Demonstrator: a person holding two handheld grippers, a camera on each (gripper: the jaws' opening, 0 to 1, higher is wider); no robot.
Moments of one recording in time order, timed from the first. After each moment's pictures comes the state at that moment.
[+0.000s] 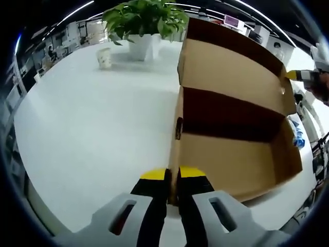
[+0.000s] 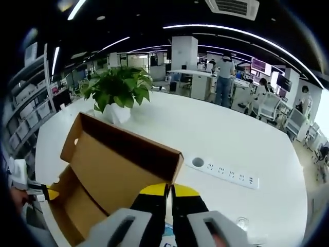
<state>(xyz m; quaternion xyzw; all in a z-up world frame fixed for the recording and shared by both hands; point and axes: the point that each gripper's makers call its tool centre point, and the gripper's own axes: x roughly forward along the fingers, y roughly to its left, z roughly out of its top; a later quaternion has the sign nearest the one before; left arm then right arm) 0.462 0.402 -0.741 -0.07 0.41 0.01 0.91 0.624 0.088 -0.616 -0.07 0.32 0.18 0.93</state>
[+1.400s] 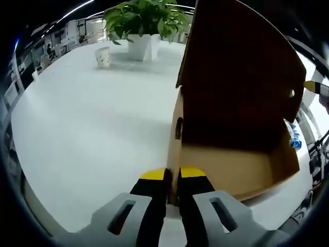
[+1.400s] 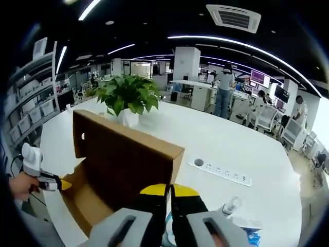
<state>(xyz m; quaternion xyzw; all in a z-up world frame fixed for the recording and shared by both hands) 0.462 0.401 -0.741 -0.08 0.41 0.00 0.91 0.554 0.092 -0.585 -0.08 0.28 0.18 0.94</state>
